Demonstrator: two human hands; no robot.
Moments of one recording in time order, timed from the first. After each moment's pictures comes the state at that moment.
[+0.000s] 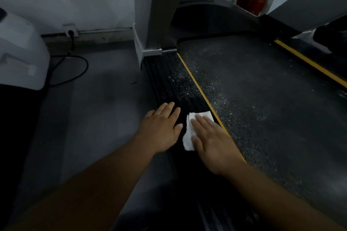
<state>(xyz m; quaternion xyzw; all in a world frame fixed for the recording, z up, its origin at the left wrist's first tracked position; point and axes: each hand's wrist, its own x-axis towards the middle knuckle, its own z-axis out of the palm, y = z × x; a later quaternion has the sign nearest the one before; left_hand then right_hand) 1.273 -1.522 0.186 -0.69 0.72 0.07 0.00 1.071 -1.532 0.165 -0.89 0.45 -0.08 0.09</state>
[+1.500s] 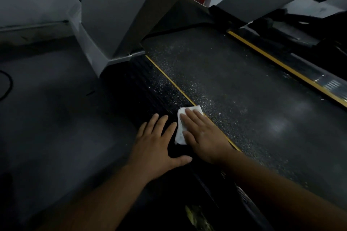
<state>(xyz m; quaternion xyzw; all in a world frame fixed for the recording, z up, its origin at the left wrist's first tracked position) 1.322 -1.546 0.169 -0.56 0.82 0.10 -0.09 1.118 -1.569 0.174 -0.83 0.55 -0.04 0.09</state>
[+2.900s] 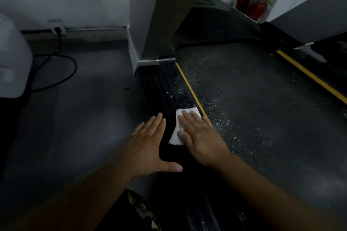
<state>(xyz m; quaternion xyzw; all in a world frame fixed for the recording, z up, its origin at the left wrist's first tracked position) 1.320 -1.546 0.186 -0.66 0.74 0.15 0.02 1.121 -1.623 0.180 -0.90 0.42 -0.04 0.12</state>
